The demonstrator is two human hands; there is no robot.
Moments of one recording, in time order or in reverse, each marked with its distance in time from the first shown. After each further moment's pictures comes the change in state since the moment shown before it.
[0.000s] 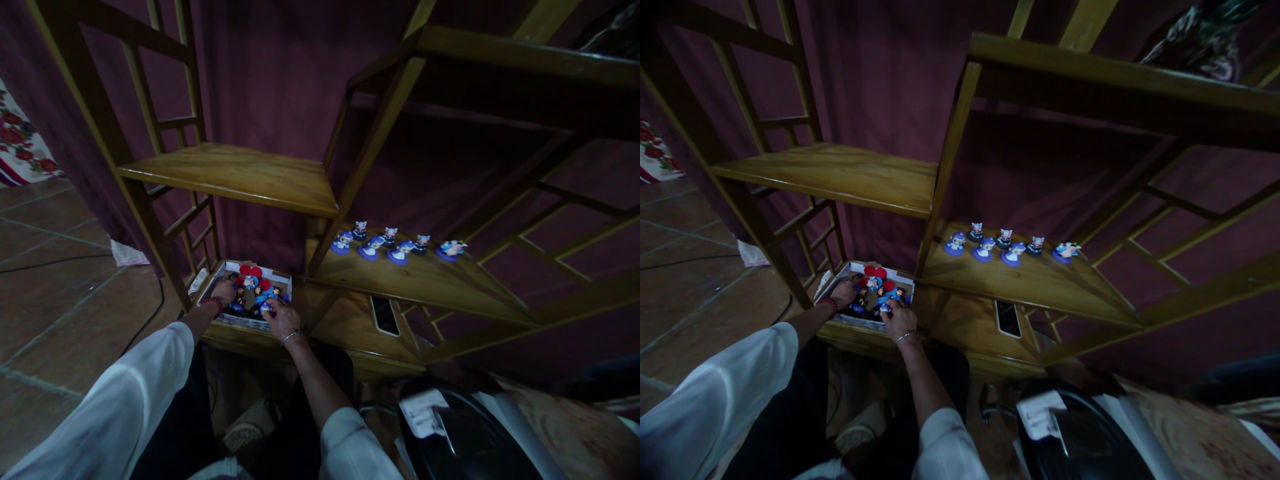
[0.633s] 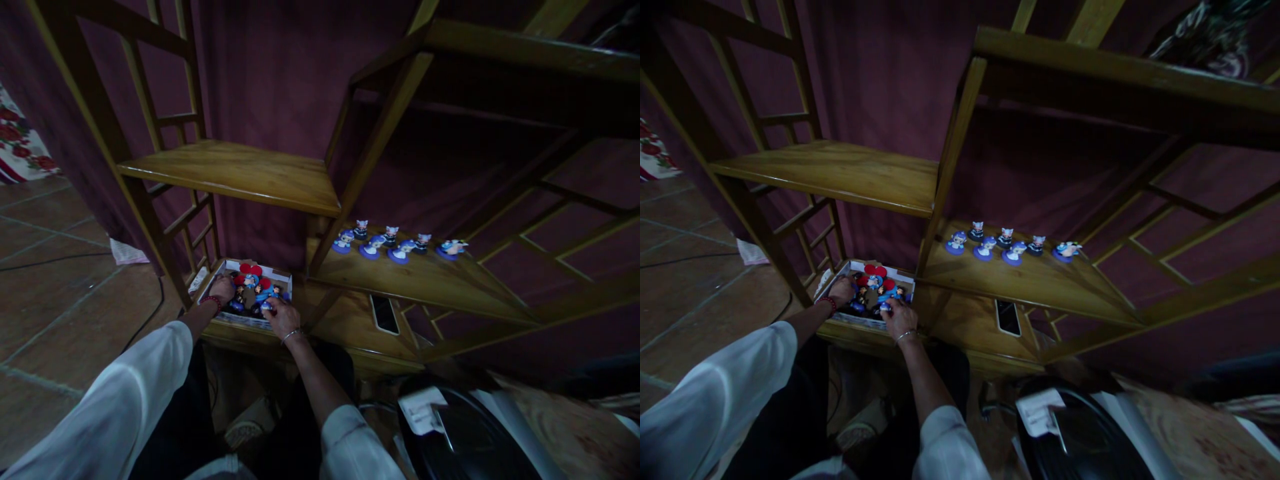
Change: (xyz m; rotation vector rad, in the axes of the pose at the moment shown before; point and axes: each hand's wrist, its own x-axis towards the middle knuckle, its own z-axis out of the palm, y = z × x) left_hand -0.001 0.001 -0.002 0.217 0.080 -0.086; right_hand 0.001 -0.002 -0.002 0.005 -0.049 0.034
